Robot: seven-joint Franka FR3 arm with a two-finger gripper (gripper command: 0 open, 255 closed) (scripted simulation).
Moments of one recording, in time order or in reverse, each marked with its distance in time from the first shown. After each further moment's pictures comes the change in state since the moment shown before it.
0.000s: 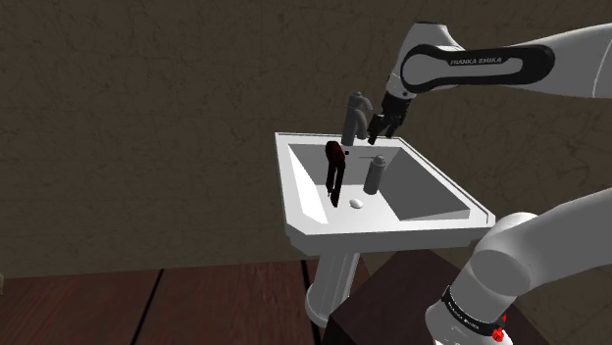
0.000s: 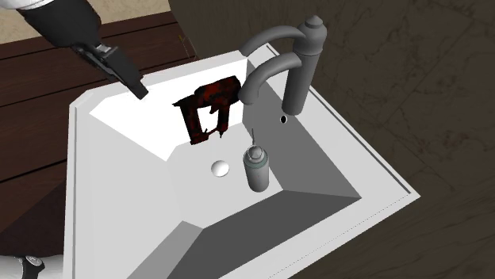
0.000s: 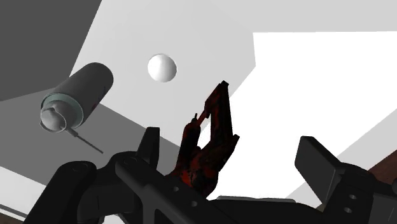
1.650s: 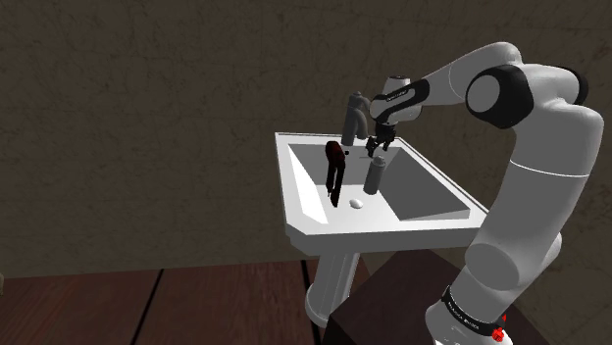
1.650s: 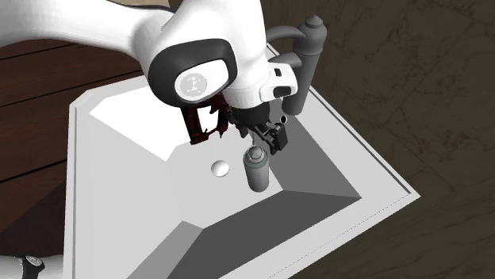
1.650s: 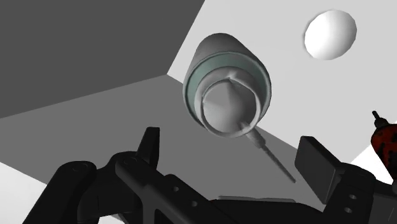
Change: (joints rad) arm -0.141 0.723 -0.211 0.356 0.043 0.329 -0.273
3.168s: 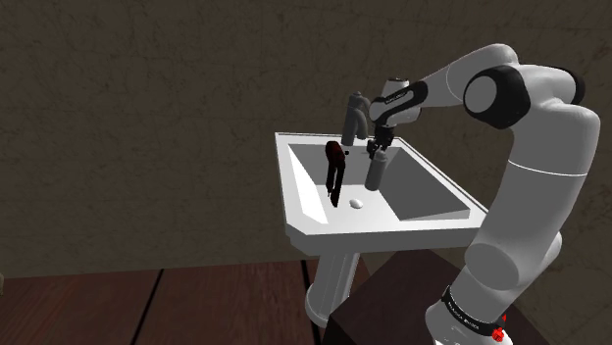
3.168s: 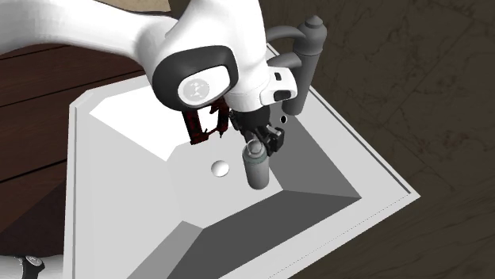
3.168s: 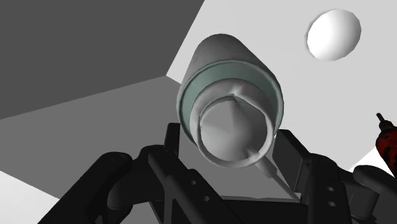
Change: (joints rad) arm -0.001 0.014 0.001 -0.005 0.004 0.018 -0.001
